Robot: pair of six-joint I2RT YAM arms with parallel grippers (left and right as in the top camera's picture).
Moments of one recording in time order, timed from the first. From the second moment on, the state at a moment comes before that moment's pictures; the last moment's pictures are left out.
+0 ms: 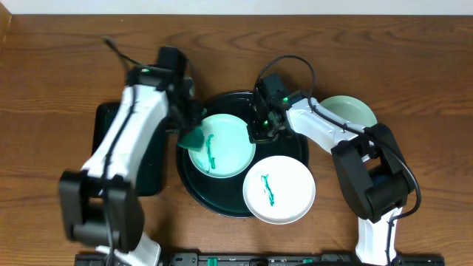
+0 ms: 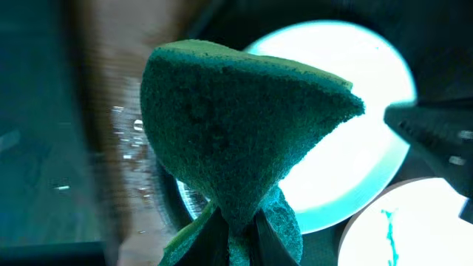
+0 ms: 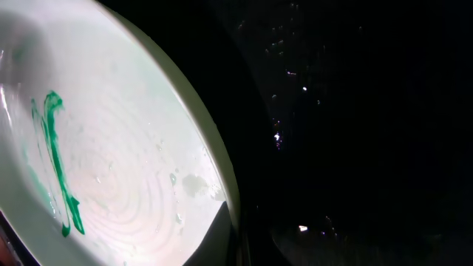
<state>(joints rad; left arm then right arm) -0.19 1.77 1.41 -1.15 0.16 -0.27 0.53 2.08 1.36 -0.61 -0.39 0.36</state>
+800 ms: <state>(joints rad) -0.26 1.94 1.23 -0.89 0.48 -0.13 0.52 2.08 1.36 -0.61 -0.39 0.37</state>
